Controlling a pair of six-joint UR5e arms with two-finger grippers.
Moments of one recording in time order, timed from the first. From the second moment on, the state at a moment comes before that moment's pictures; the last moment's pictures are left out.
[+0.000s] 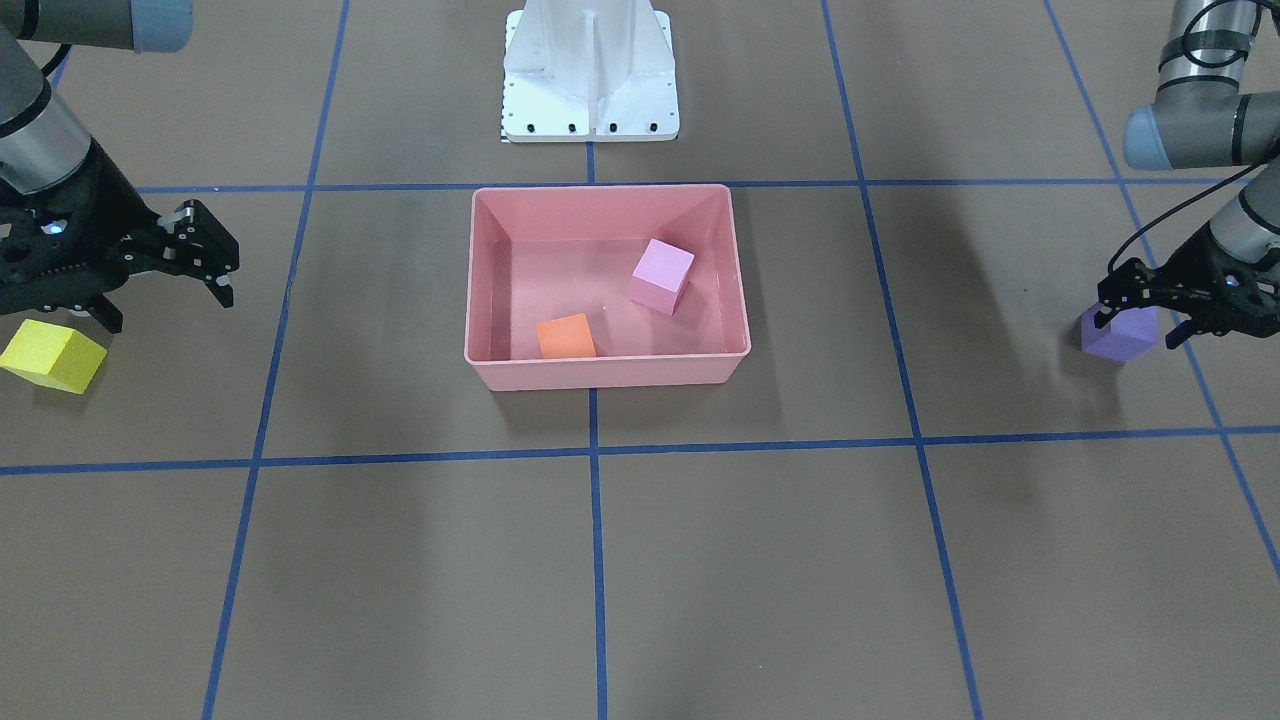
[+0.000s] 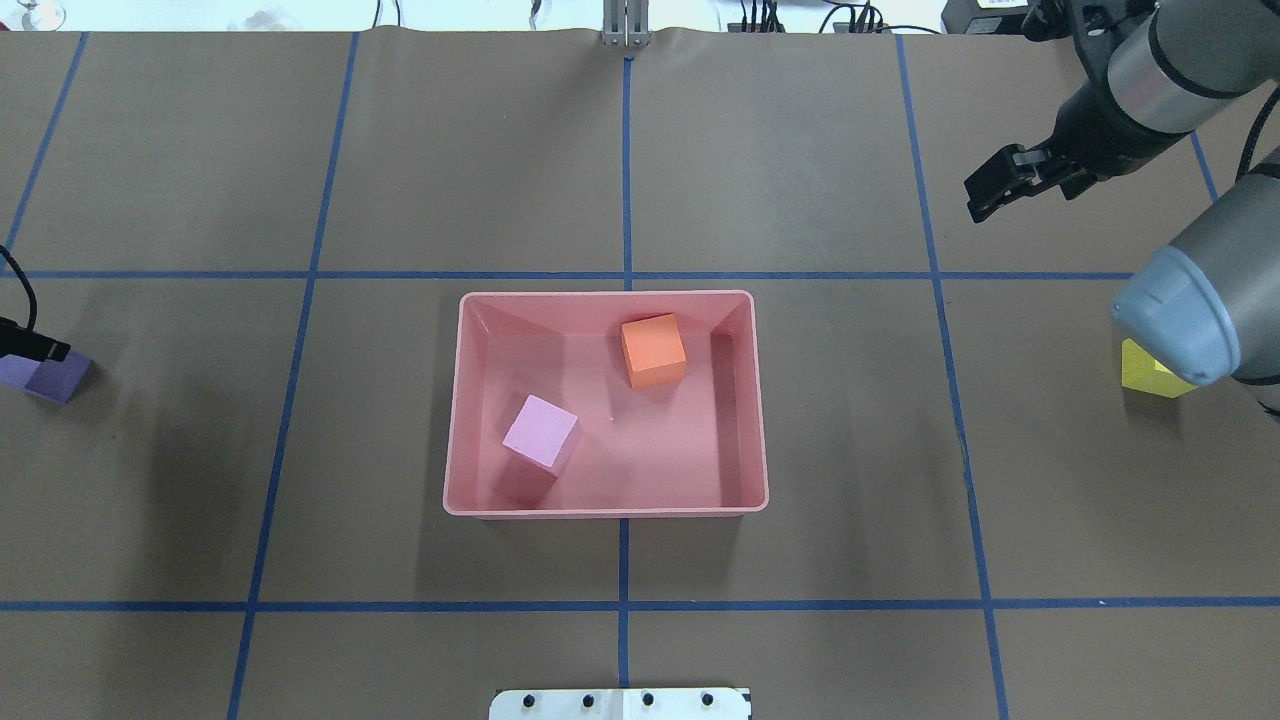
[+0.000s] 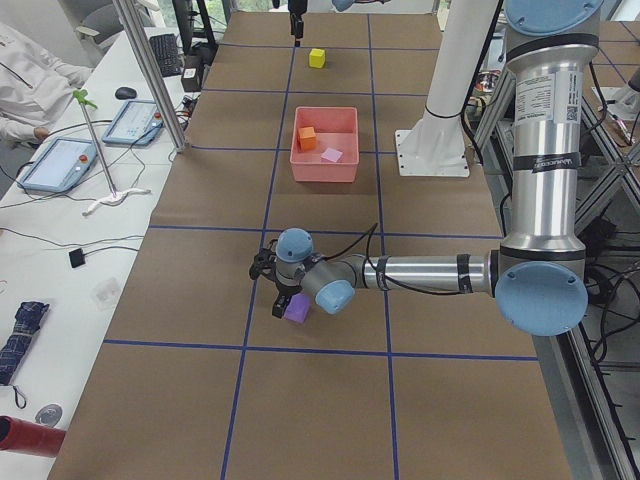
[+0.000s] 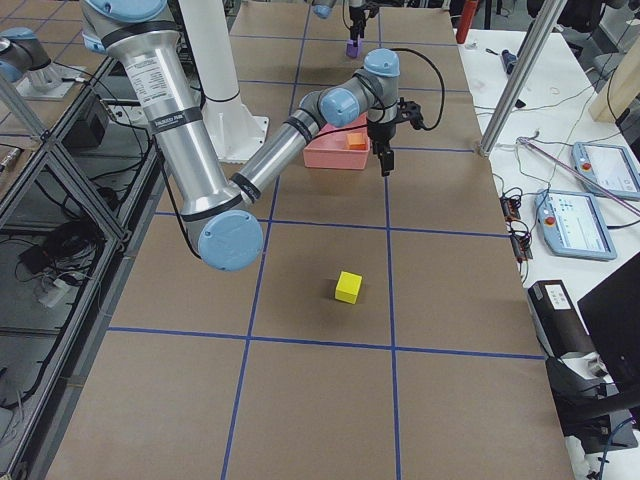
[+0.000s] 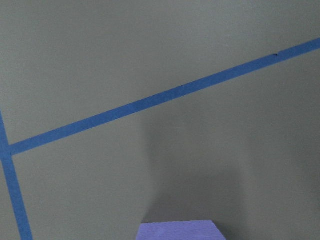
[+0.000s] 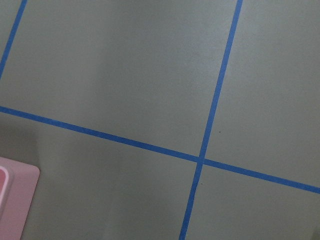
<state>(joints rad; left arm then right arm) -1.10 -1.52 -1.49 -2.34 -2.21 -0.39 1.03 -1.20 1.99 -1.77 2.13 0.51</state>
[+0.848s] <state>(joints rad) -1.04 -1.52 -1.46 -2.35 -2.20 -0.38 1.04 -1.24 1.99 -1.77 2.13 0.46</state>
